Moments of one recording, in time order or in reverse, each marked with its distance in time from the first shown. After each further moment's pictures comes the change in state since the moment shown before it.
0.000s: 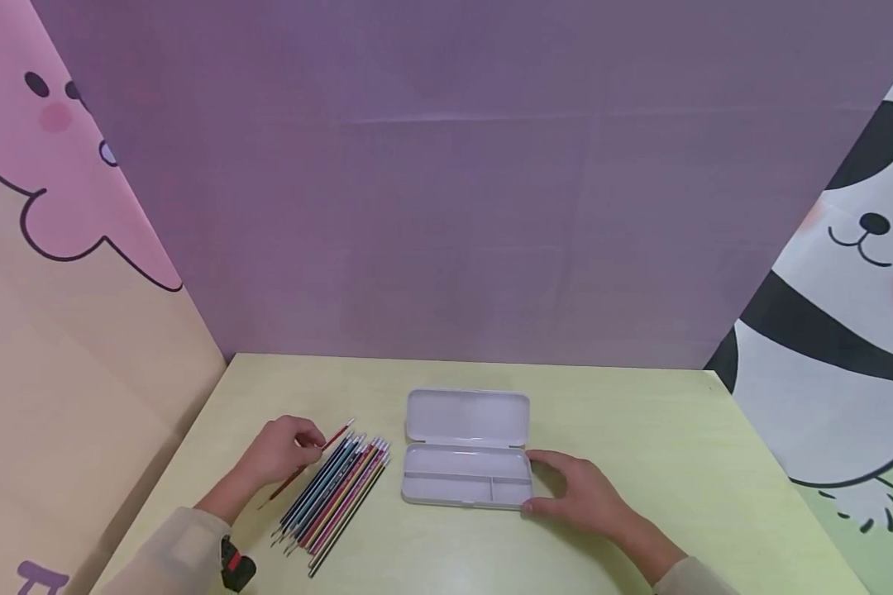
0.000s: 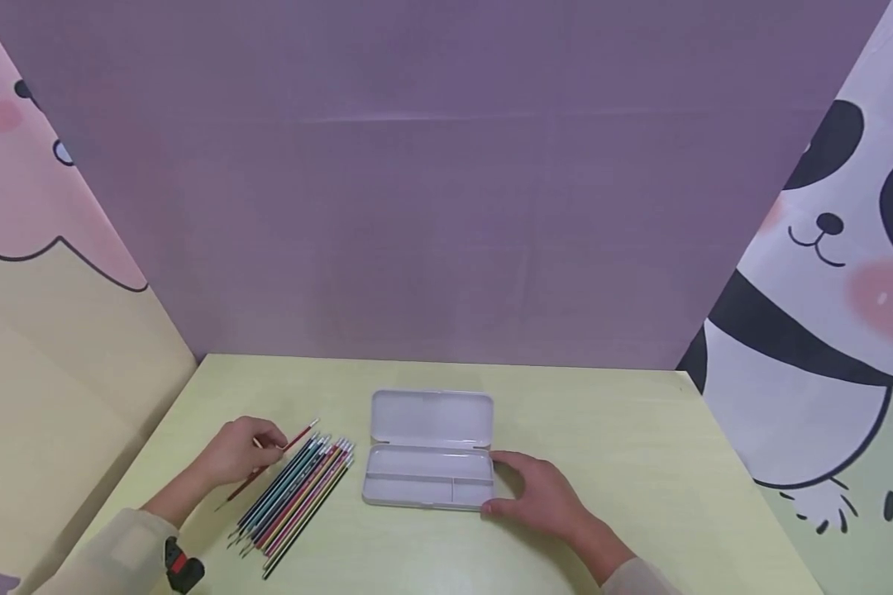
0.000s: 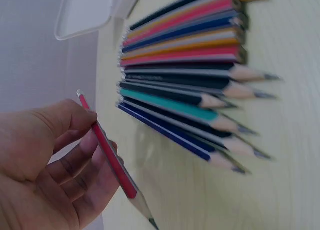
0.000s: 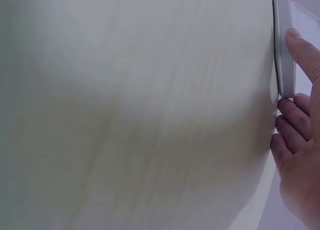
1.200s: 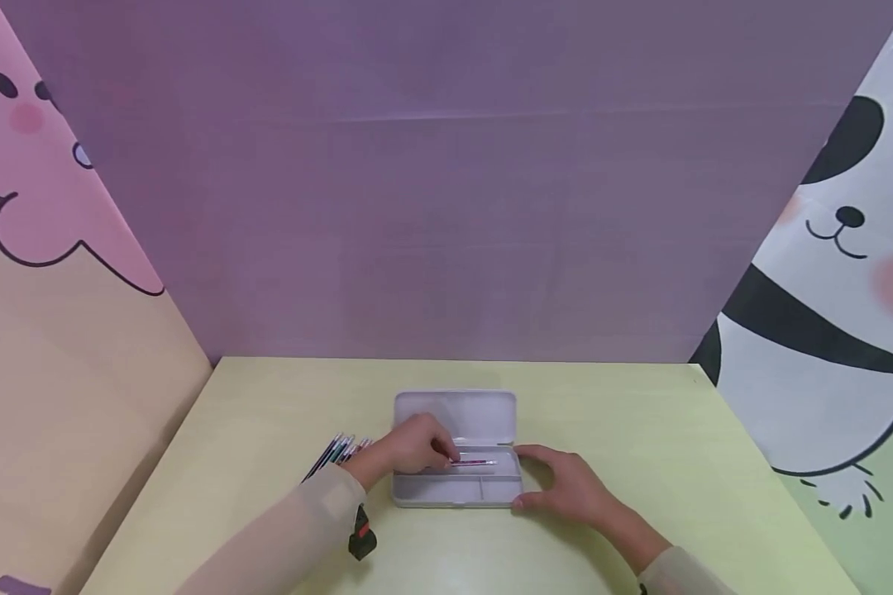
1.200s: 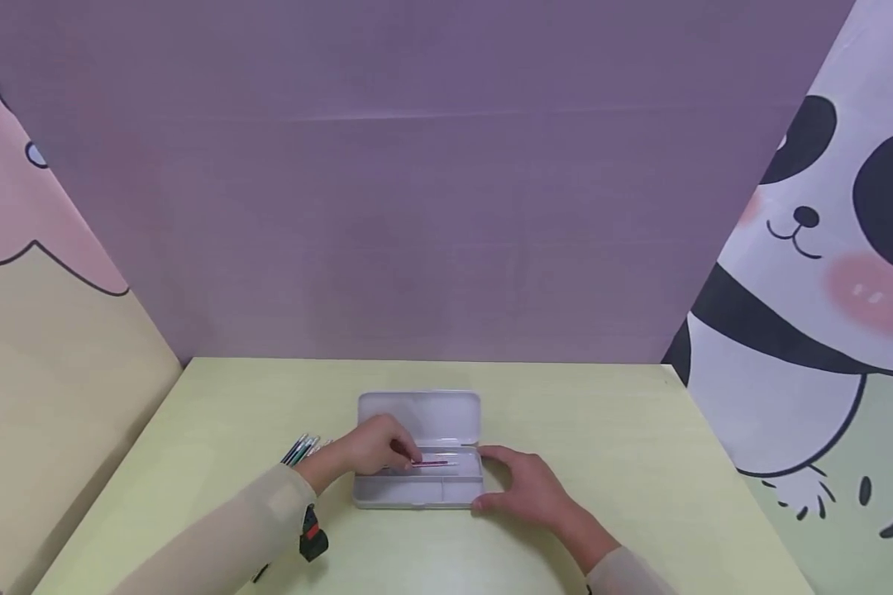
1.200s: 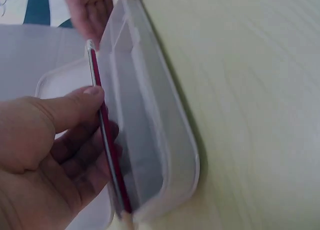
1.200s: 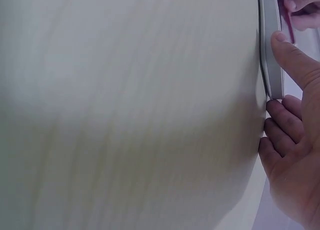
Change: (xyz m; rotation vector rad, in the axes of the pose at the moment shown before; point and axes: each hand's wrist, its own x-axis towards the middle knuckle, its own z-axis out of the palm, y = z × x) left_hand 0.079 0.127 0.123 -0.046 -0.362 0.310; right_hand 0.003 -0.003 -0.007 0.033 -0.035 0.012
